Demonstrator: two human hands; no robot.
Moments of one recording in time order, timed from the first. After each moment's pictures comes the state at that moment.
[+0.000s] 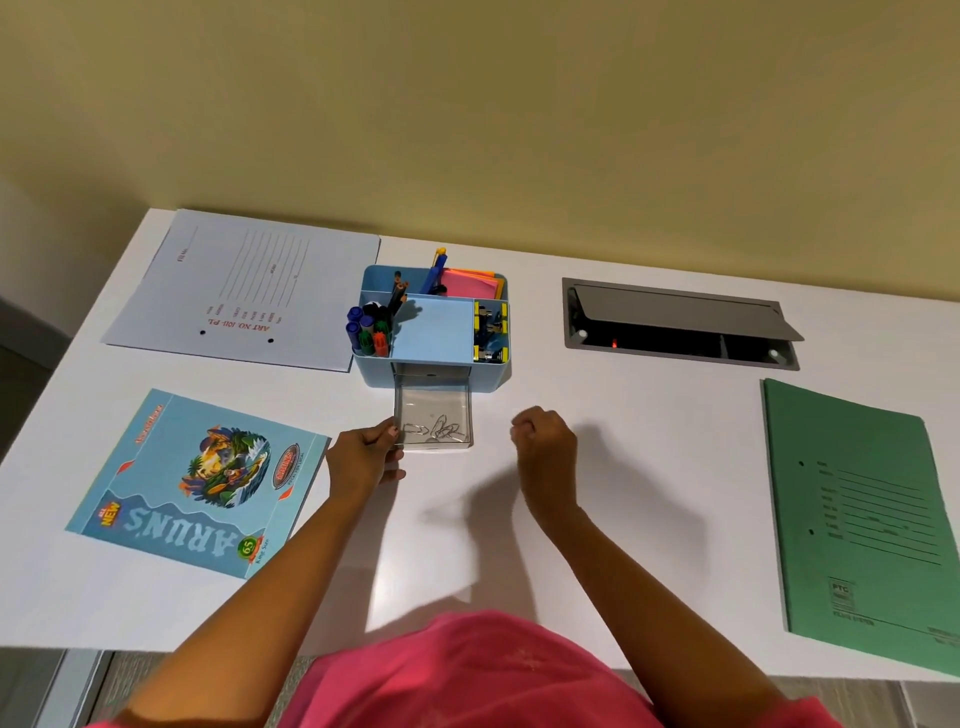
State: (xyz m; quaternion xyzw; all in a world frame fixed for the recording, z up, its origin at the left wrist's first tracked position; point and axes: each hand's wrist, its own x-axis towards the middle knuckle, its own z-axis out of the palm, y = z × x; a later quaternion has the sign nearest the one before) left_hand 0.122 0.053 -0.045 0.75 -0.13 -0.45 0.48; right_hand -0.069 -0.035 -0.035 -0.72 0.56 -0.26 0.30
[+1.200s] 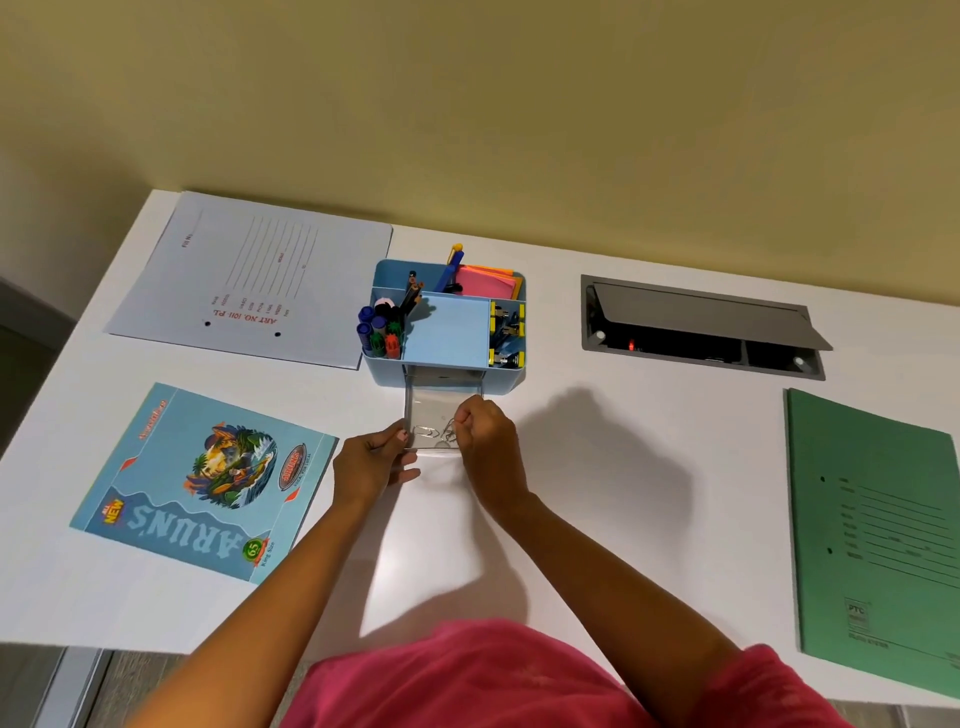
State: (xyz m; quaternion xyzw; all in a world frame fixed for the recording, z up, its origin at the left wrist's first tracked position) left_hand 0.124 0.051 -0.038 0.70 -0.06 -0.49 0.51; right_hand 0.002 -0.032 -0.039 -0.78 0.48 -0.18 0.35
